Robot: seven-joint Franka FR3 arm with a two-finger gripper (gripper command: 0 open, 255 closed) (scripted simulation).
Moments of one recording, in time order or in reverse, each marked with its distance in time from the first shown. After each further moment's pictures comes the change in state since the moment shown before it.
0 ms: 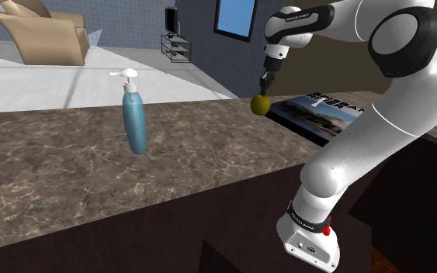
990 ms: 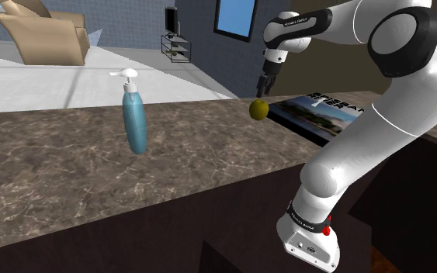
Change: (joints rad) arm -0.001 0.003 -0.004 -0.038 0.000 0.042 -0.002
